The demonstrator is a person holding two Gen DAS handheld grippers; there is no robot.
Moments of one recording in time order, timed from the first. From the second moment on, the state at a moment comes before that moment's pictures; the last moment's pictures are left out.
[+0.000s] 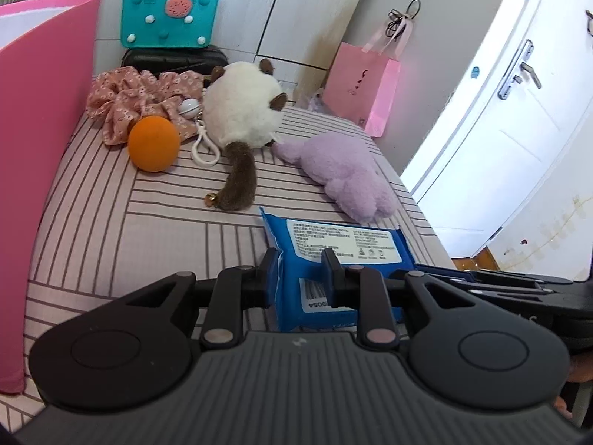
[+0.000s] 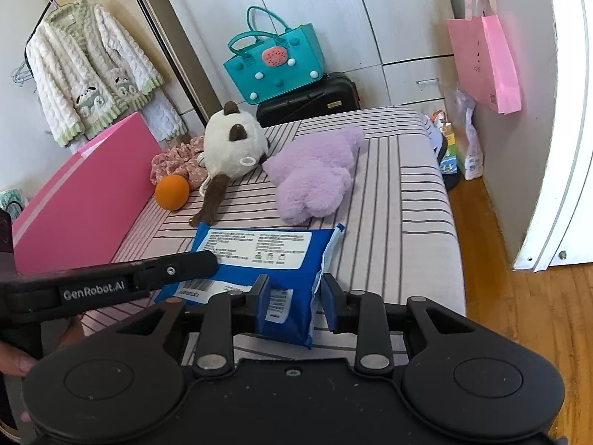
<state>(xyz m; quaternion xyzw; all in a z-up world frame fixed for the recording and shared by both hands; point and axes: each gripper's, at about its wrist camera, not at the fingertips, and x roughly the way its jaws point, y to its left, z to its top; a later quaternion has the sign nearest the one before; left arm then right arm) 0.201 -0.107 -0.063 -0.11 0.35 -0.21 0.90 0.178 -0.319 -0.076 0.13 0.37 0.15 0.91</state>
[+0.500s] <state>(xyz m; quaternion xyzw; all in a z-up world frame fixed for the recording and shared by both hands) 0.168 -0.102 -0.035 -0.07 0.36 -0.23 0.90 0.154 -0.297 -0.049 0.10 0.38 0.16 0.91</state>
